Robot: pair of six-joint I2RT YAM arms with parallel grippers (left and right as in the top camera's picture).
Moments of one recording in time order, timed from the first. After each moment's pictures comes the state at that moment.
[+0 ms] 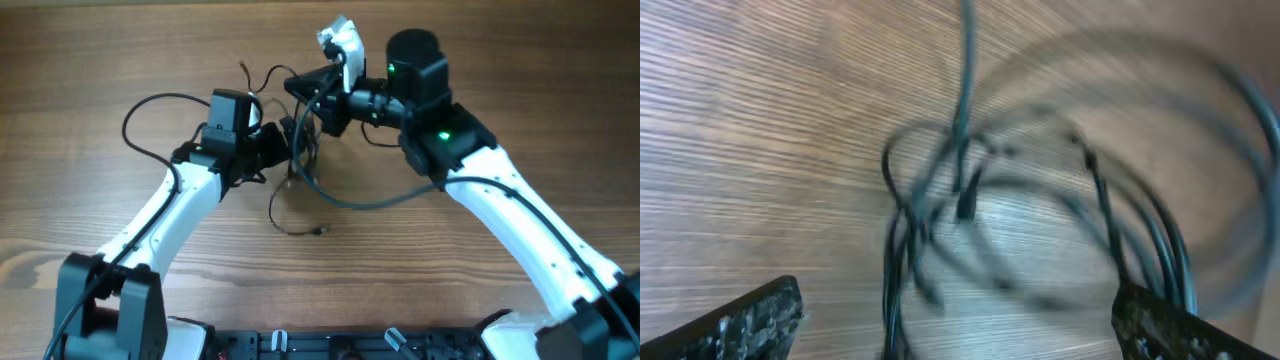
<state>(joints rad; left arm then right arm) -0.26 1.56 0.96 -0.35 0.32 -0.68 0.52 1.54 1.32 -0.07 -0.68 0.19</state>
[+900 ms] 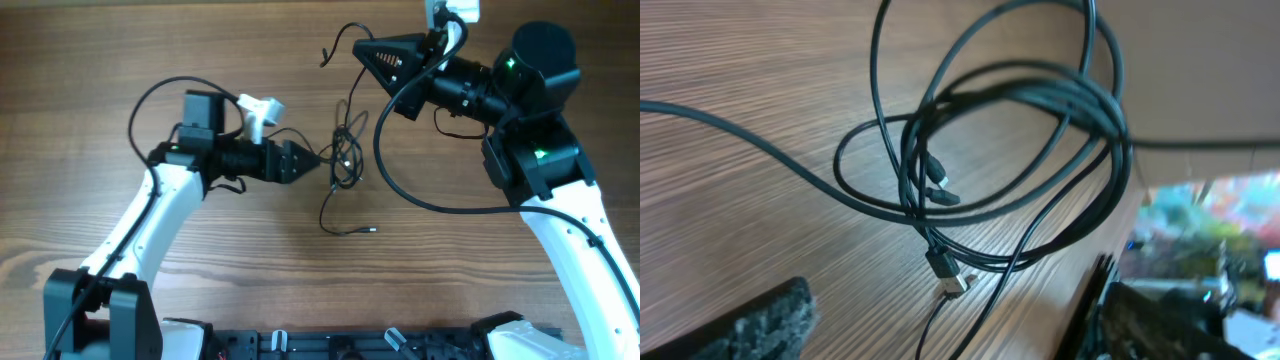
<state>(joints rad) -0.16 1.52 0.97 -0.47 0.88 -0.09 0.29 1.32 1.32 -0.04 -0.80 0.39</state>
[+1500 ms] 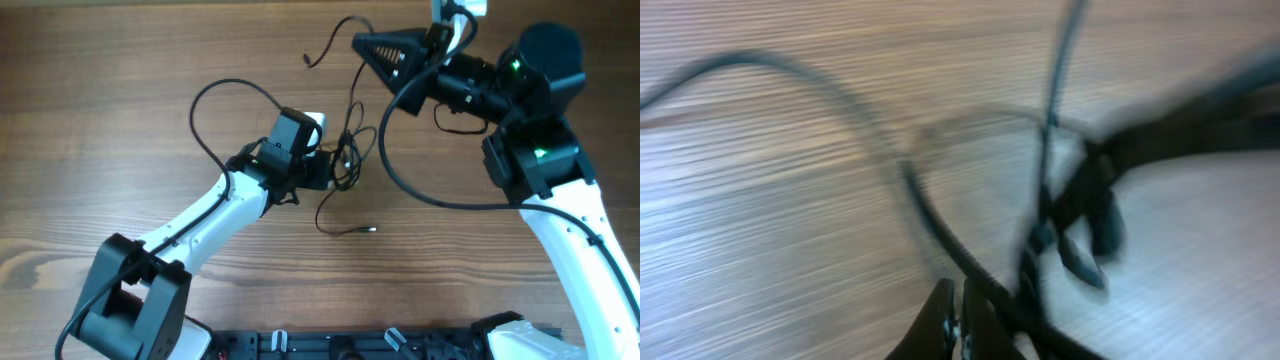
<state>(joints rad) -0.52 1.63 0.96 -0.34 0.11 -0.40 0.28 1.32 1.32 -0.04 -0.73 0.46</state>
